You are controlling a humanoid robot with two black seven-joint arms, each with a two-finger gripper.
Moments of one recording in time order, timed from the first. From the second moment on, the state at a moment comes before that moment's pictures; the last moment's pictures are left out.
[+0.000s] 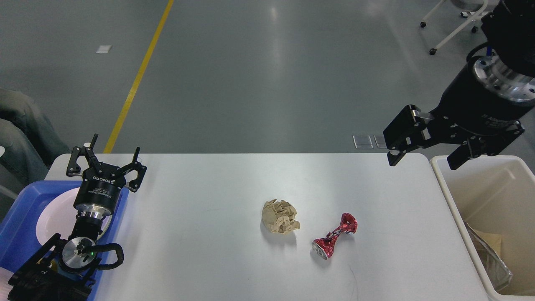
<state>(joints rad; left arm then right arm) -0.32 0.22 -1.23 -0.75 0.01 -0.59 -0.30 2.62 -0.34 -1.32 1.62 0.09 0.93 -0.20</state>
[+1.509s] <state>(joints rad) -0.33 0.22 -1.23 -0.75 0.01 -0.59 -0.30 1.75 -0.04 -0.98 1.26 0.65 0.23 -0.21</state>
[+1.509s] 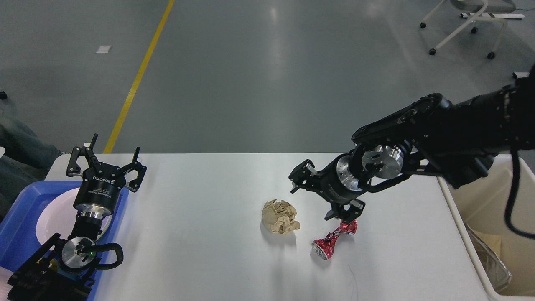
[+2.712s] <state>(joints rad) -0.33 0.22 -1.23 -0.75 0.01 -0.59 -0.30 1.12 0.14 -0.69 0.61 0.66 0.13 -0.20</state>
